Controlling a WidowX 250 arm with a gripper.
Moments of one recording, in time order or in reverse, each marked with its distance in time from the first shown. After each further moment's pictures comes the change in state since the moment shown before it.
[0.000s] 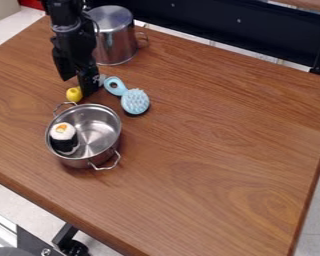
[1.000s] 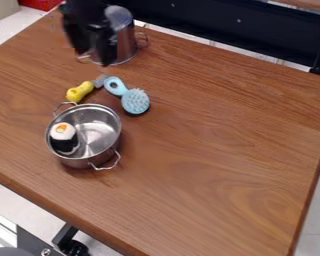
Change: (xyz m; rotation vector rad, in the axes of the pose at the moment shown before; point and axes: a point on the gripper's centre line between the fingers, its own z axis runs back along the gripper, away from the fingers) arm 0.026 -0.053 0.070 -0.123 -0.082 0.044
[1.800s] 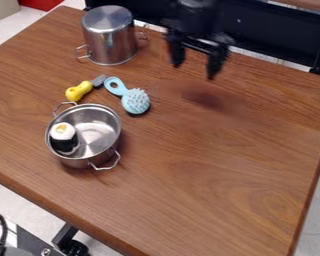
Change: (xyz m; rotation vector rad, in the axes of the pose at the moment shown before) arm 0.083 -0.111 -0.051 0.060 0.024 0.110
